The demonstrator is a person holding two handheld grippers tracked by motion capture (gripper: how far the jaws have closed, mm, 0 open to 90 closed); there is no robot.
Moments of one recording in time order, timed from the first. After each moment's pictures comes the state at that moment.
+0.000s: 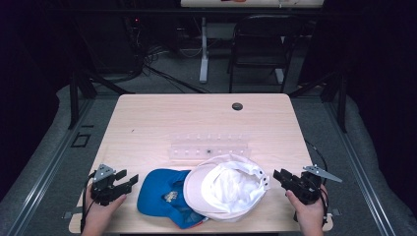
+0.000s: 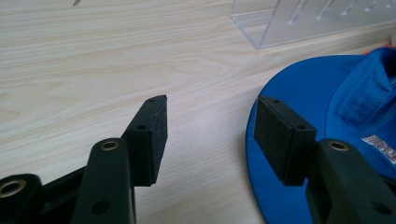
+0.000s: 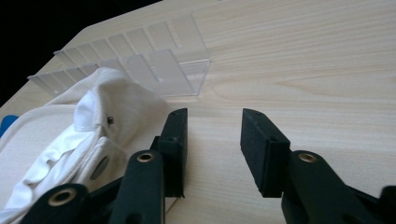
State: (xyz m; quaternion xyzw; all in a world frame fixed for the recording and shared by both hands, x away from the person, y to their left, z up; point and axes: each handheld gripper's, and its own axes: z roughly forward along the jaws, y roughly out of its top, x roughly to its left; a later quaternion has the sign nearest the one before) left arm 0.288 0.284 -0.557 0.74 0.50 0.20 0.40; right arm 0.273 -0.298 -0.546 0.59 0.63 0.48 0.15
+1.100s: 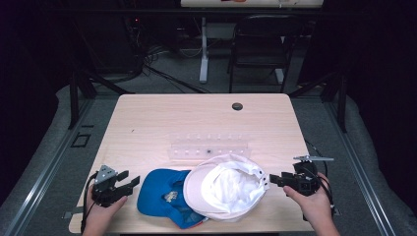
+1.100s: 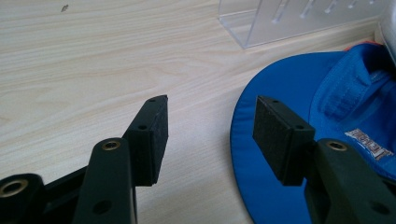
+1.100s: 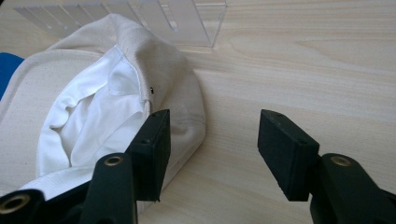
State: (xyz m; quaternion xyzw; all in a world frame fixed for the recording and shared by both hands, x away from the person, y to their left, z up) left arm 0.284 0.278 -0.554 0.75 0.49 0.19 0.40; right arm 0.284 -0.281 -0.495 0.60 0.71 0.35 0.07
